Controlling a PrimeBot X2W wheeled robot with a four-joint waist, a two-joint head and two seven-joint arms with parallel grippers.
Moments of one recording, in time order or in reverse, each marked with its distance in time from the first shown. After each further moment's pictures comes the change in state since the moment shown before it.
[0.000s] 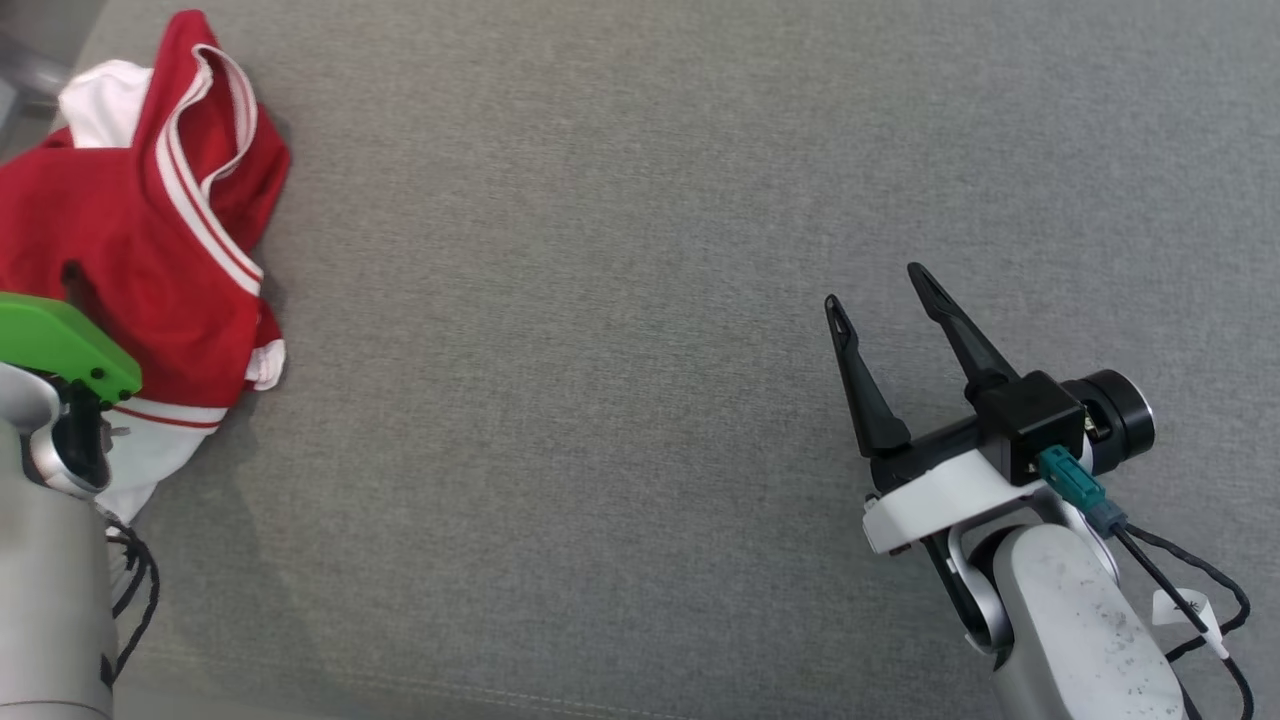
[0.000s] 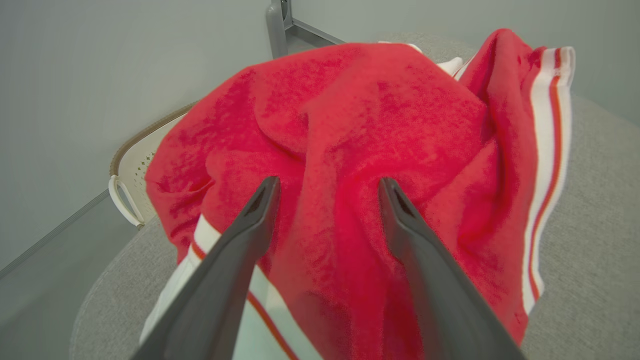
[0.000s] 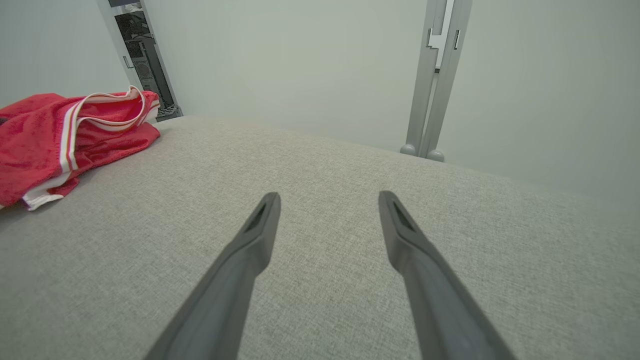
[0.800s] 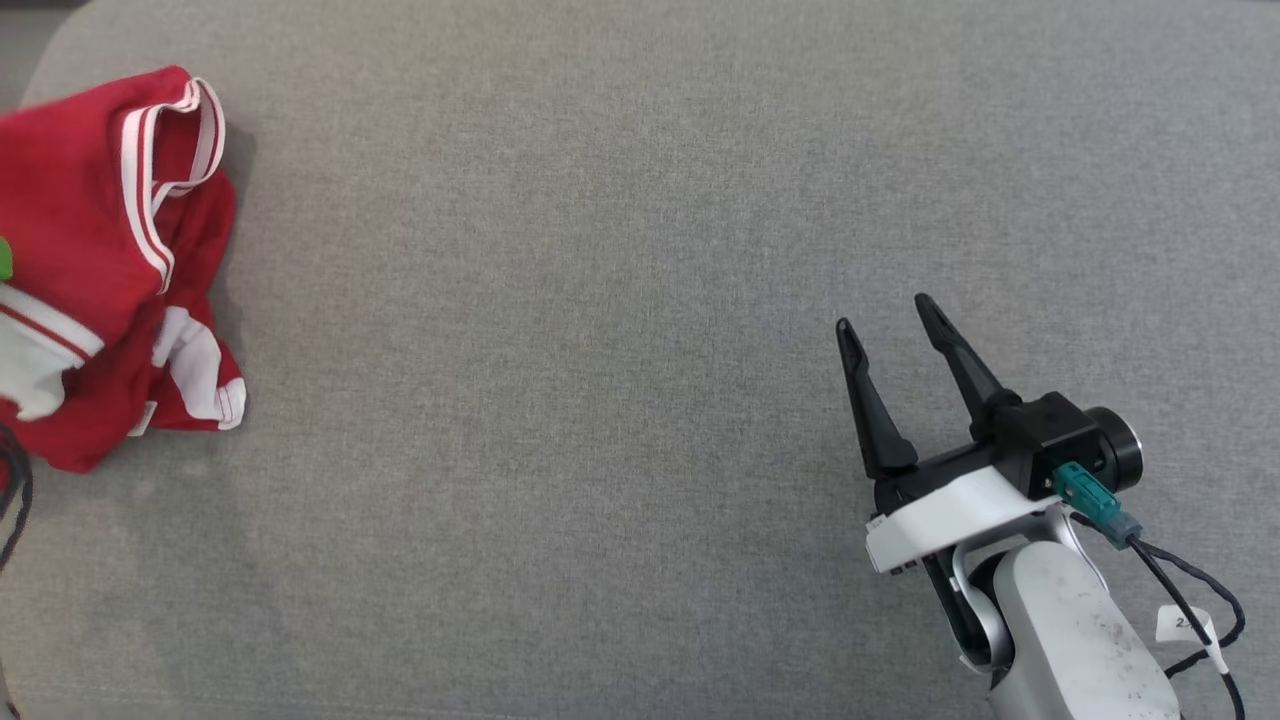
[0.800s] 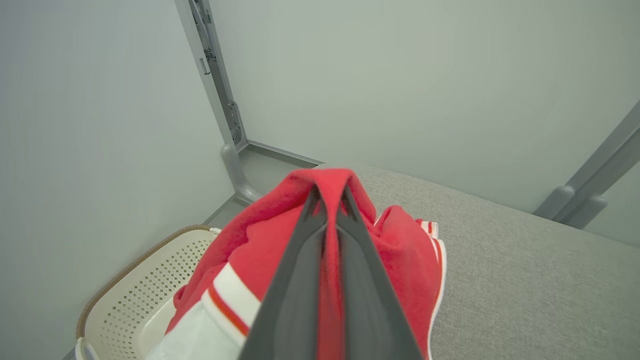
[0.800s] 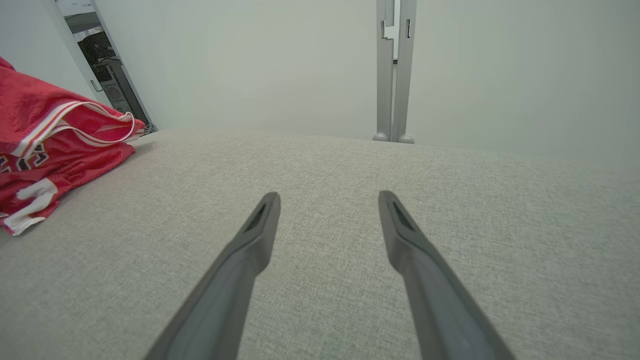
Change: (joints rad) left arm -0.076 0.123 -0.052 -0.193 0.010 -0.070 0.025; right arm 0.013 0.000 -0.007 0.076 0.109 0.000 -0.056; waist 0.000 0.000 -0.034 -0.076
